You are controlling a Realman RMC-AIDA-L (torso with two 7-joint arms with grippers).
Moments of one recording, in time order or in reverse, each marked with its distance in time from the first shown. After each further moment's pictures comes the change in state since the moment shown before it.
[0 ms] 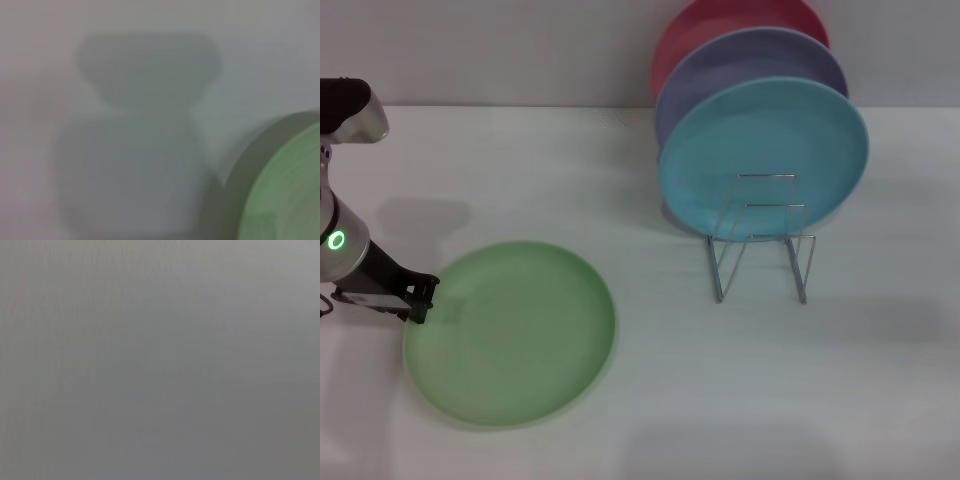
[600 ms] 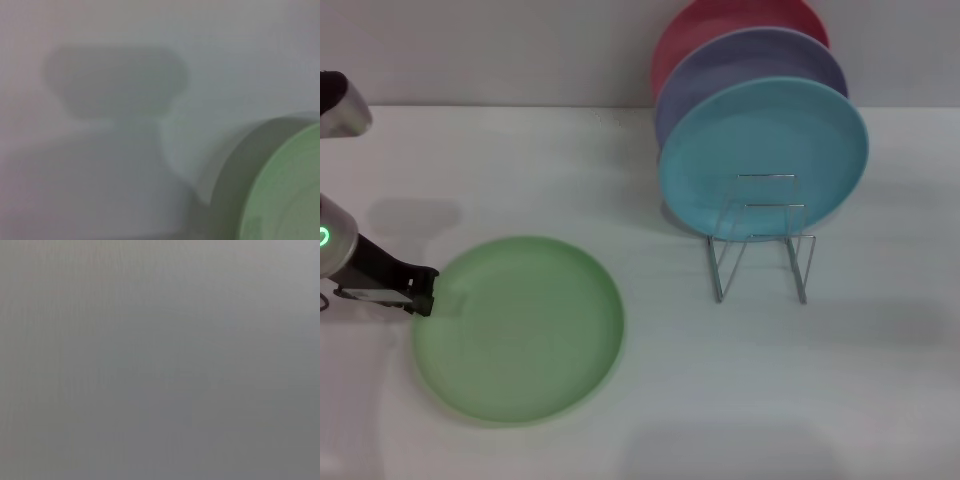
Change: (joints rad) left arm 0.027 0.003 -0.086 0.024 -0.069 -0.009 0.091; right arm -0.006 0.000 0.000 0.007 0.000 -0.001 0.001
